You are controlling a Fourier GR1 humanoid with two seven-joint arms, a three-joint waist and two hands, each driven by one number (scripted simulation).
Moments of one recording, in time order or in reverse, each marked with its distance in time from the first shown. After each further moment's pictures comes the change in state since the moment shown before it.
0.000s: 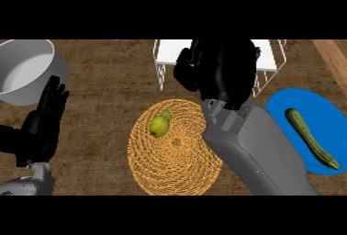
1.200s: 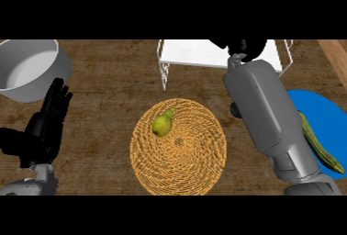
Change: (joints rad) left arm 0.010 -0.031 0.011 0.005 -0.021 -0.035 -0.018; right arm -0.138 -0.030 -0.376 0.662 0.000 -0.405 -0.408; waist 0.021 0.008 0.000
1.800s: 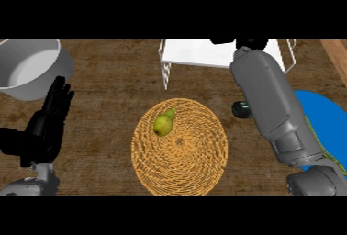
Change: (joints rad) left arm -0.008 -0.010 -0.003 -0.020 -0.008 -0.013 0.014; right arm -0.111 -0.027 -0.177 0.282 -0.198 -0.131 -0.229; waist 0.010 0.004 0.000
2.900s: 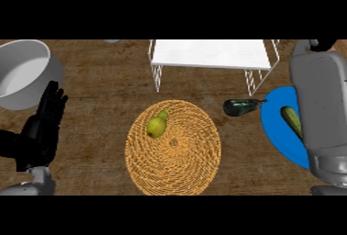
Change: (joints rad) left arm 0.028 -0.010 0.036 0.010 -0.017 0.009 -0.004; right arm 0.178 -0.116 -0.063 -0.481 -0.137 0.033 0.114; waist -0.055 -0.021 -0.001
